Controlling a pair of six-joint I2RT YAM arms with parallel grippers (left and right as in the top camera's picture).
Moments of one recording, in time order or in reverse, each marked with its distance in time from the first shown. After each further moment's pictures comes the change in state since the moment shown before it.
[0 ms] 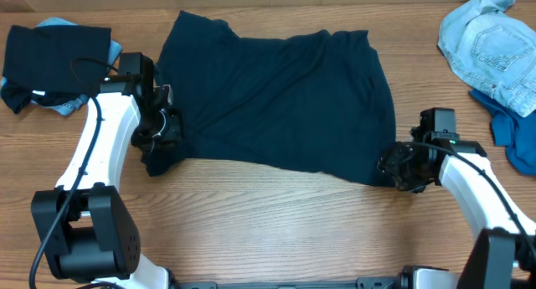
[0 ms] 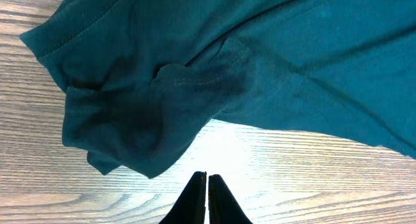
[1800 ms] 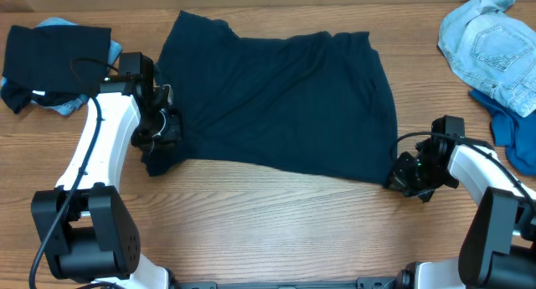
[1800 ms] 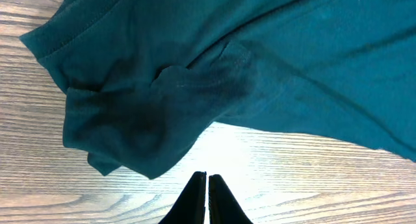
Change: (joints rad) left arm 0.000 0.000 0.000 0.002 0.000 0.001; right arm -0.132 0.145 0.006 -0.079 -0.093 -0.072
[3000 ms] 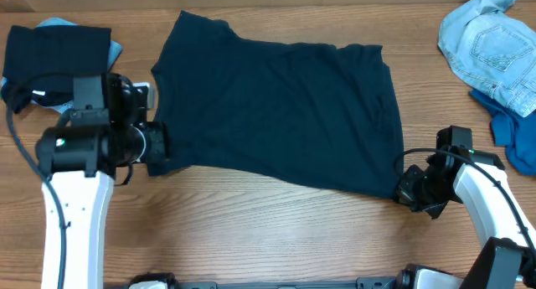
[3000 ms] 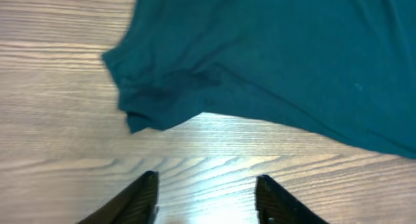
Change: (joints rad) left arm -0.003 -0.477 -0.025 -0.111 0.021 0.044; right arm 0.000 -0.212 -0.052 -0.154 0.123 0.067
